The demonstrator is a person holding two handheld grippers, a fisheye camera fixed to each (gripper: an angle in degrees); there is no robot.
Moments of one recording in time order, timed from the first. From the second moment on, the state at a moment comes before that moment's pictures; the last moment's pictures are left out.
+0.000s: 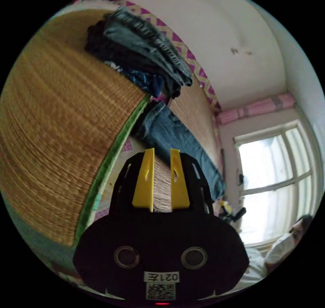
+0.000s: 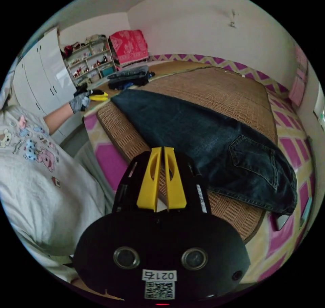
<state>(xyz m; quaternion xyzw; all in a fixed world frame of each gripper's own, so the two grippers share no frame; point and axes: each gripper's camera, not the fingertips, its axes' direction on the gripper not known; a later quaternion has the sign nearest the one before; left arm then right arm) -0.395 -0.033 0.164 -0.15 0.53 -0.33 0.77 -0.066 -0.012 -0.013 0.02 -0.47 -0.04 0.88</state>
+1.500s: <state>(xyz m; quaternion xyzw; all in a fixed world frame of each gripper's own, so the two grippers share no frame) 0.282 0.015 -0.197 0.09 0.36 0.22 0.90 0.110 0.315 0.012 0.03 -0.47 0.22 0.86</state>
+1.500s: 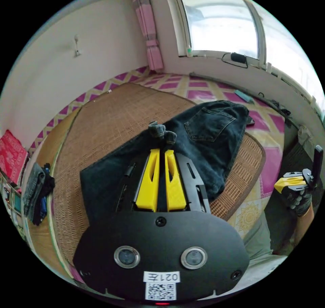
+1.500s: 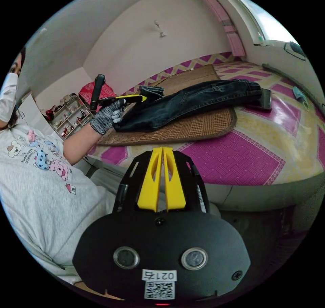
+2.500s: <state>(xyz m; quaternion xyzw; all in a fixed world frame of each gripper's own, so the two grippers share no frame) 0.173 0.047 -0.107 0.02 0.62 0.18 0.76 0.155 0.166 0.146 -0.04 -0.39 0.63 0.67</state>
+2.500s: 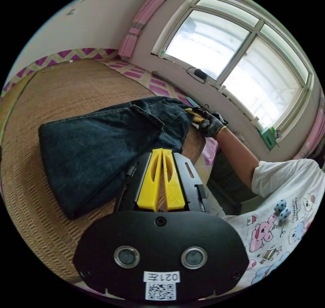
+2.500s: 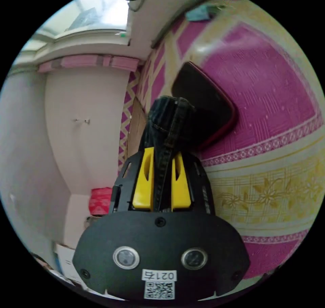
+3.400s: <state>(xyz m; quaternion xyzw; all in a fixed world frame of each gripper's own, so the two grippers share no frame) -0.090 0.057 0.013 0.03 0.57 0.02 0.82 -0.518 -0.182 -0.132 0.09 -0.05 -0.27 0.96</state>
